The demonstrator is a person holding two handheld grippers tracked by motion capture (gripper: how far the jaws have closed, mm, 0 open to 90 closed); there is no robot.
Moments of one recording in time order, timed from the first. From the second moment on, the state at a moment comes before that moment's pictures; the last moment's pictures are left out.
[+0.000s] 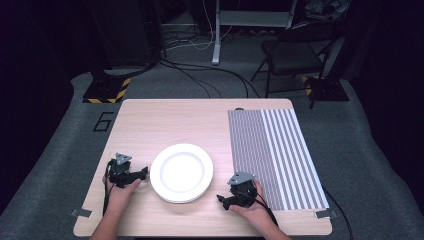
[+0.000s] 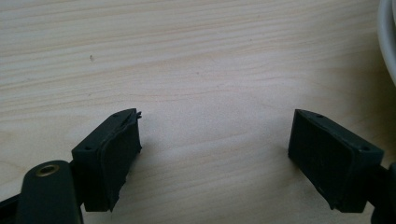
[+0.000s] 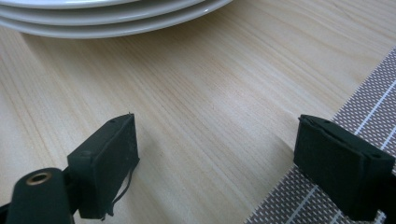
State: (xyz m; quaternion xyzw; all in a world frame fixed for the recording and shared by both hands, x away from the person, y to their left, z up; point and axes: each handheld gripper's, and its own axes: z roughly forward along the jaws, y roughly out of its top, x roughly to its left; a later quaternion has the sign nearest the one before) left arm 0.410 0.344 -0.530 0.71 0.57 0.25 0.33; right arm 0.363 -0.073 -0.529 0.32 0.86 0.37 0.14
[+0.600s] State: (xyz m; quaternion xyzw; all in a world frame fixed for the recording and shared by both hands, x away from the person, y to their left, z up) left arm 0.410 0.344 -0.530 0.71 0.57 0.25 0.33; right arm 0.363 -0.072 -0.529 0.33 0.86 0.37 0.14
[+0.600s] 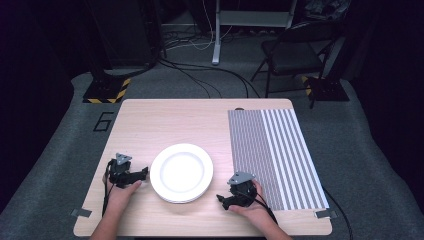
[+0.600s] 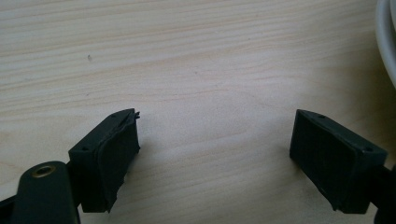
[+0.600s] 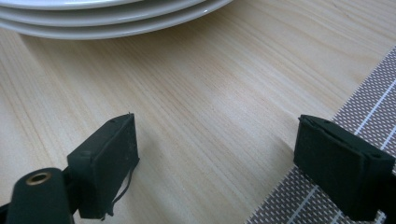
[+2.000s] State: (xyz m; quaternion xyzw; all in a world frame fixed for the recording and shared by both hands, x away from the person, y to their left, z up) left arm 0.406 0.319 -0.476 0.69 0.59 0.22 0.36; right arm 0.357 -0.068 -0.518 0.33 0.86 0.36 0.13
